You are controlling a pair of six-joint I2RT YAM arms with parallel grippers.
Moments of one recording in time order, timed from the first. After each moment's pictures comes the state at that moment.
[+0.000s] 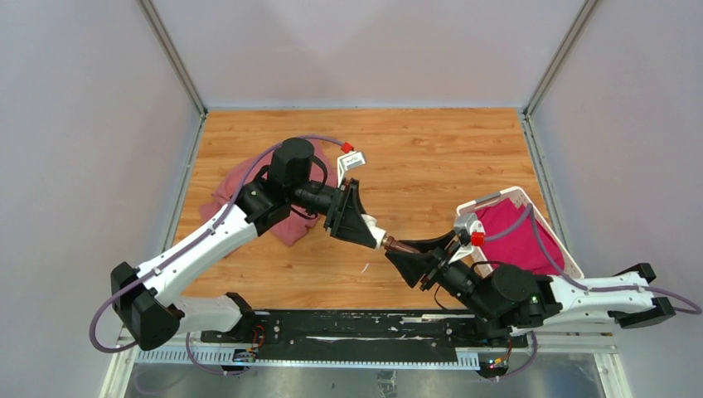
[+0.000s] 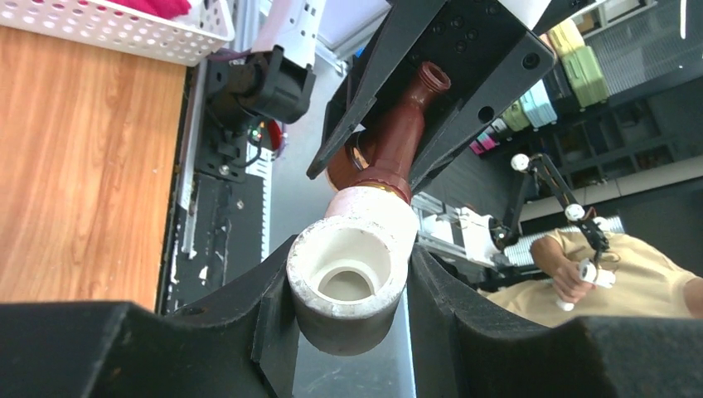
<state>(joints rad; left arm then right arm) -0.74 1.22 1.14 -0.24 1.10 -0.57 1.67 0.52 0.62 0.05 0.81 0.24</state>
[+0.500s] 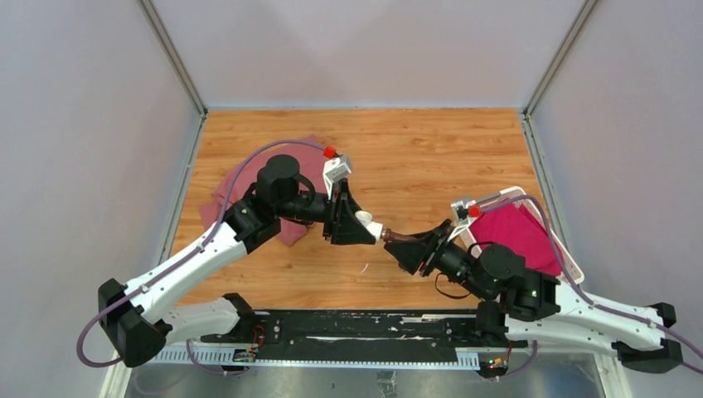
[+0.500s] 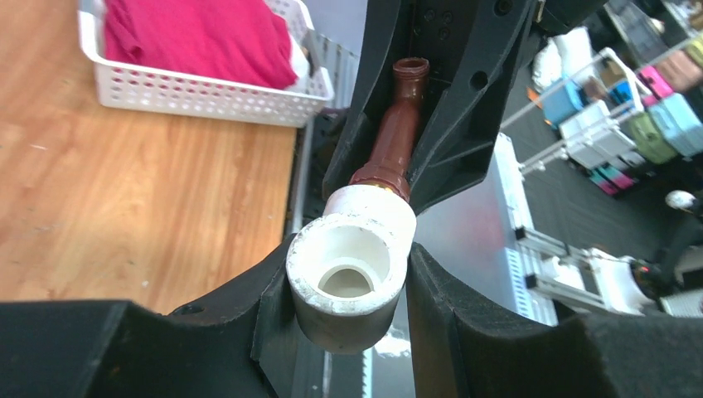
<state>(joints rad) -0.76 1.11 1.01 -0.11 0.88 -0.41 1.34 0.50 0.63 -0.12 0.48 0.61</state>
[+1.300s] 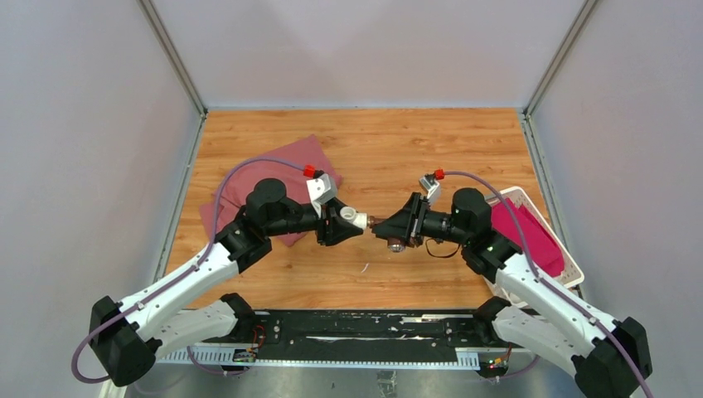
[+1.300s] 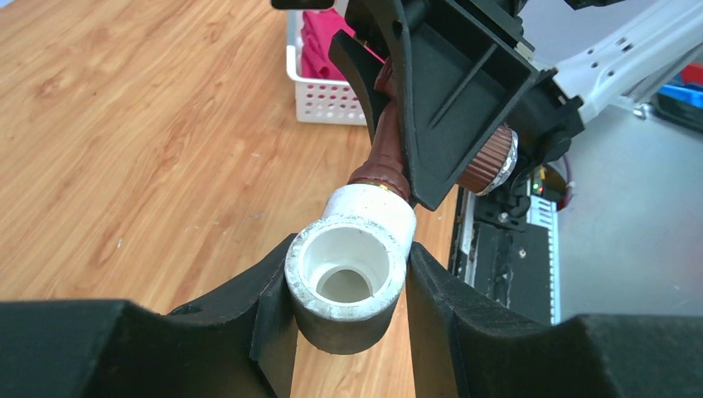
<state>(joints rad) -0.73 0.95 0.74 0.07 0.61 -0.08 0.63 0.86 0.61 0.05 -0.58 1.16</state>
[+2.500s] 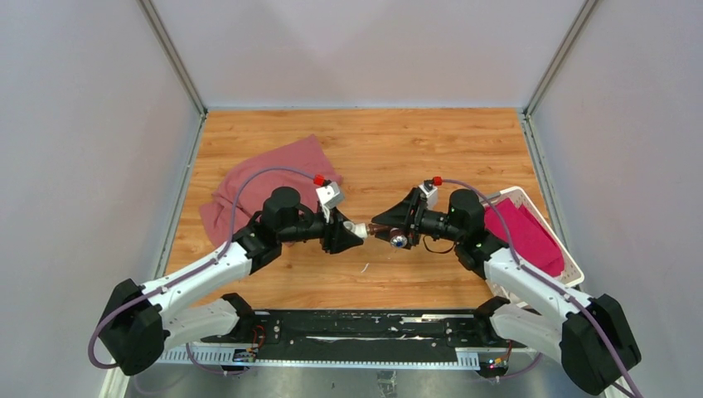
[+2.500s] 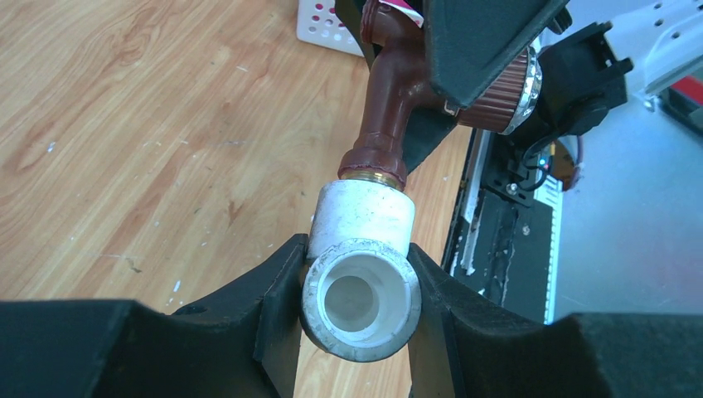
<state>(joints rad) -0.72 1.04 0.60 0.14 0.56 -0.16 0.54 1.01 0.48 0.33 -0.71 1.45</state>
